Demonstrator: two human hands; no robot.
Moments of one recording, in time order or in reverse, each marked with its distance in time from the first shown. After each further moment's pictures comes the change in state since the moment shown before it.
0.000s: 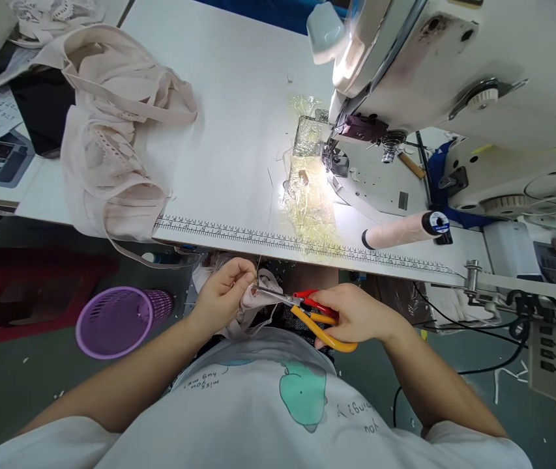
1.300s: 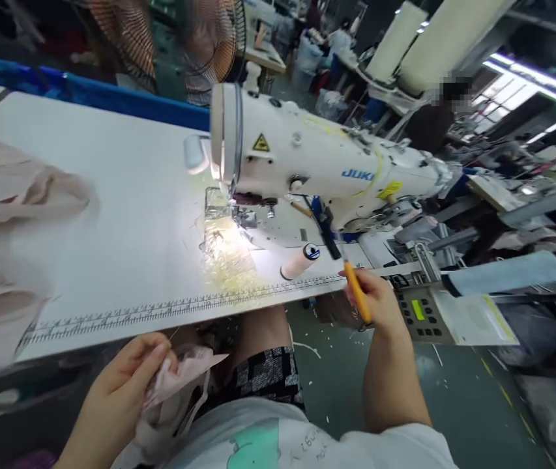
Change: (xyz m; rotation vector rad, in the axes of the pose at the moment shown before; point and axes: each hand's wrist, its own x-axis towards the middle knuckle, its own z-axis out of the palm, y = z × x) left_hand 0.008 0.031 -0.009 -0.088 0.039 -0.242; right_hand -0.106 0.037 -0.037 -0.010 1.099 0.436
